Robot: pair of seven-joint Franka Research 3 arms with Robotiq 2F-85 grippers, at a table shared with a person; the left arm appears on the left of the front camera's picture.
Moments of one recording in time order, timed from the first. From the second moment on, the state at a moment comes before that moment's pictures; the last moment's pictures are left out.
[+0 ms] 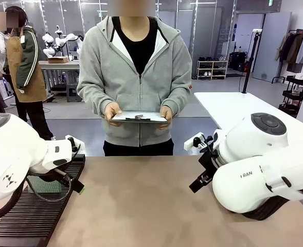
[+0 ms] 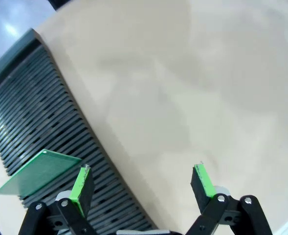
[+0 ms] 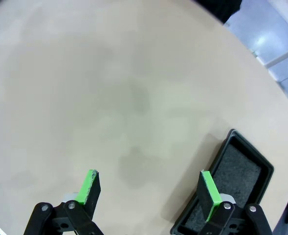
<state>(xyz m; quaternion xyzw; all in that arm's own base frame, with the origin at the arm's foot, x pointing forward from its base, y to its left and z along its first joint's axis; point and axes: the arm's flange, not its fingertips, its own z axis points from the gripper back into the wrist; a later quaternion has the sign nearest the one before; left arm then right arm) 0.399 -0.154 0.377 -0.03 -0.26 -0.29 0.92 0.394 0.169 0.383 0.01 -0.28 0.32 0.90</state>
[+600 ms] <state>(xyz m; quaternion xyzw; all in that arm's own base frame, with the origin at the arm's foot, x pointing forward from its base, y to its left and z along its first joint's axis) 0.336 -0.087 0.529 -0.30 -0.16 -0.29 0.90 0.355 0.125 0.547 0.22 -0.23 0.28 0.91</state>
